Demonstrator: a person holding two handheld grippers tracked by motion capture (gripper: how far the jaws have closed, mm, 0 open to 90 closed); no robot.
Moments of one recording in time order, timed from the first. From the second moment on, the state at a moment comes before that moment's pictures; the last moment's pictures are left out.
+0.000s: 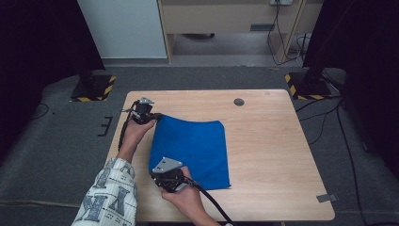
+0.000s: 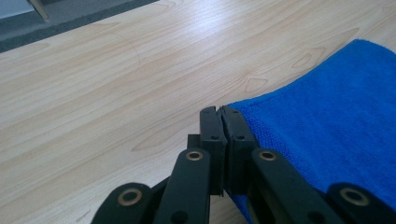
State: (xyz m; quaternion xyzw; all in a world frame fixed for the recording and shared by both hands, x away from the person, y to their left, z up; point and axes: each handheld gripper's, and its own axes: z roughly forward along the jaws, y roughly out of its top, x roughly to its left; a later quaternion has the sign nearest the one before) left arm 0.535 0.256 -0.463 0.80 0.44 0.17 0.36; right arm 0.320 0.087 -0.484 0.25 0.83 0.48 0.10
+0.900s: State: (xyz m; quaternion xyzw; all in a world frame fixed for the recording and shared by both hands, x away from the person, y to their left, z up) left arm 0.544 0.184 -0.463 0.81 0.43 0.15 0.36; right arm 0.315 0.020 -0.487 0.30 0.81 0.49 0.10
